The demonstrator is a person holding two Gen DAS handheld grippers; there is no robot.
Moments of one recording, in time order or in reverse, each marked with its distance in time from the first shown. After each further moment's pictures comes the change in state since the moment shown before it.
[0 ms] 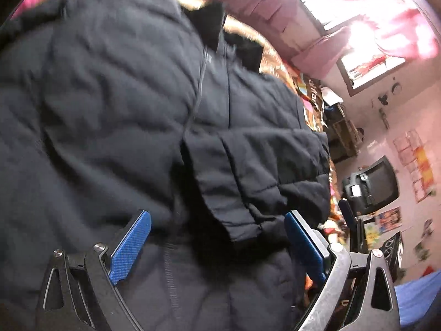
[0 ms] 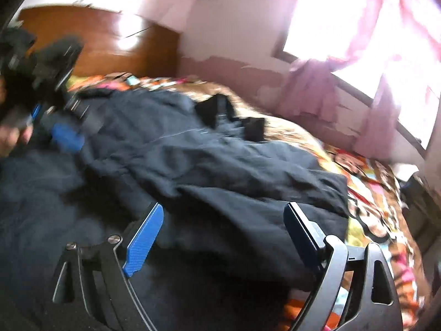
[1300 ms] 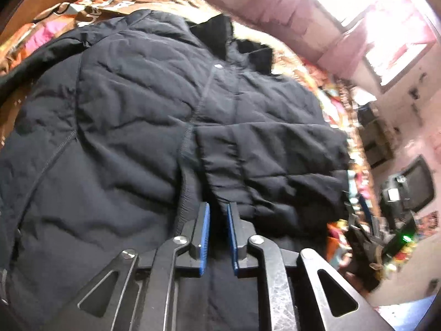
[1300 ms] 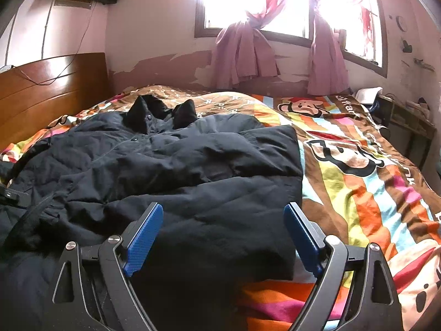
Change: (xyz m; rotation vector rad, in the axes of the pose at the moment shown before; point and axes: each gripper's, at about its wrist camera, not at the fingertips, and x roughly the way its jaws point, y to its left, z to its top) left arm -0.026 -0.062 -0.038 0.055 -0.100 0.226; right arm 0.058 -0.065 -0.009 0.344 0.080 -0.114
